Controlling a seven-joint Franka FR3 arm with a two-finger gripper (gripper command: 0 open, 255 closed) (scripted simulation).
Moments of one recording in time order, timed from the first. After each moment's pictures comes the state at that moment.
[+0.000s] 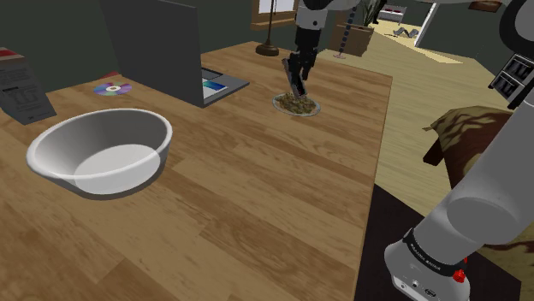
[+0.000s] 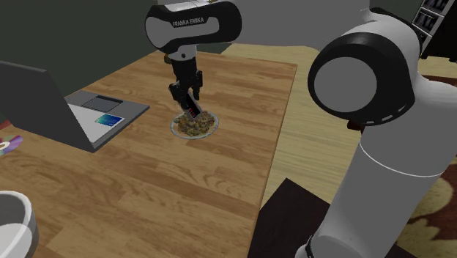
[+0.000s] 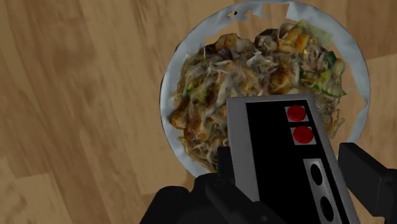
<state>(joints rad) -0.06 0.10 0.03 -1.68 -0.01 1.76 -0.24</state>
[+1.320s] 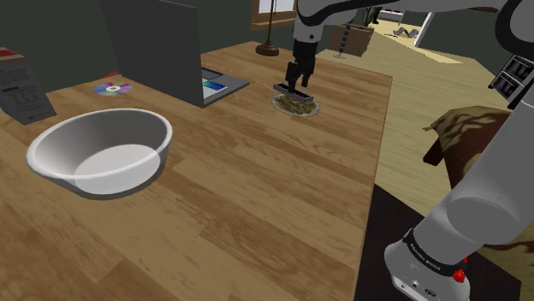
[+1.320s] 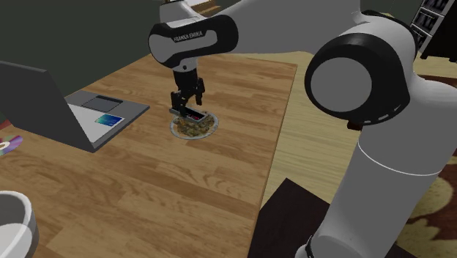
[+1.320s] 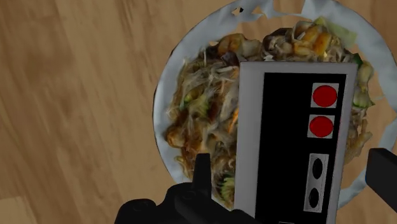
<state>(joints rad) -0.06 0.11 0.03 -1.75 -0.01 1.83 -0.24</state>
